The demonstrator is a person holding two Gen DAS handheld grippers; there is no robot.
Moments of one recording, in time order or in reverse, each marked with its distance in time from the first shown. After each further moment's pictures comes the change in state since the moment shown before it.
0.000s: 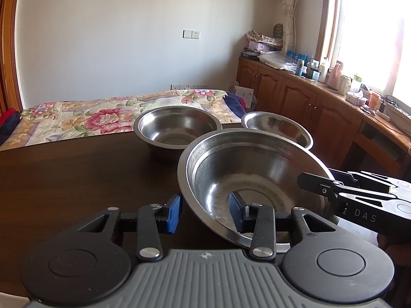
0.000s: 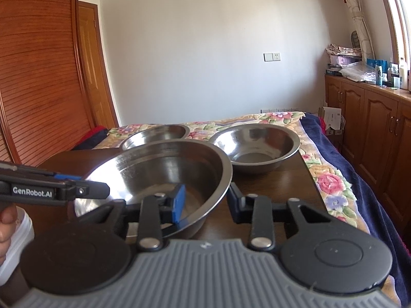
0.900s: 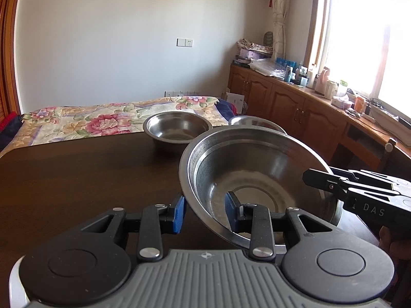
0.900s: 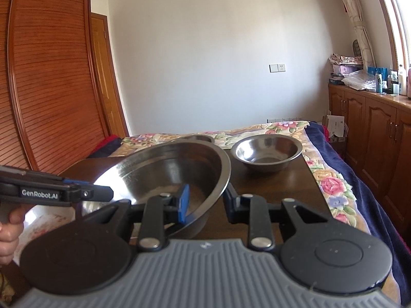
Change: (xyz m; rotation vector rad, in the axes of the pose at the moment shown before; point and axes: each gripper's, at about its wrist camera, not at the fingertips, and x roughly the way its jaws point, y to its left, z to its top) left arm -0.071 0.004 -0.021 0.015 -0.030 -0.039; right arm -0.059 0.028 -0.005 0.005 -0.051 0.029
